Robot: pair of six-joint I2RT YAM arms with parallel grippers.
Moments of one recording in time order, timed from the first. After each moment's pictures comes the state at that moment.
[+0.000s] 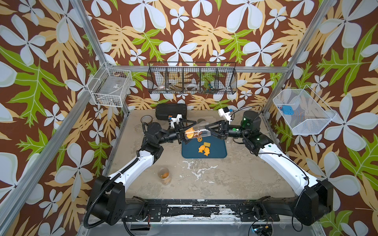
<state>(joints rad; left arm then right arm) -0.38 1.33 0.89 0.64 0.90 -1.69 0.38 1.34 1.15 0.03 -1.00 1.01</state>
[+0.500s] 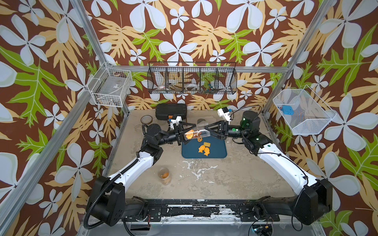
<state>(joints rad) -0.38 1.33 0.85 0.67 0.91 -1.73 0.38 1.35 1.15 0.04 -1.01 1.00</state>
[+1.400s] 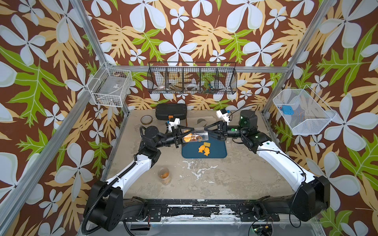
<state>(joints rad) -0.36 1.28 0.80 0.64 0.94 -1.66 0.38 1.38 1.19 -0.08 -1.05 0.93</state>
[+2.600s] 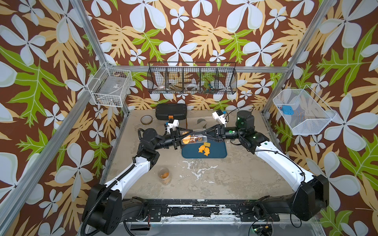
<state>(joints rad) -0.34 1.24 0.75 0.67 0.96 -1.66 0.41 1.39 1.19 -0.10 -1.09 0.79</state>
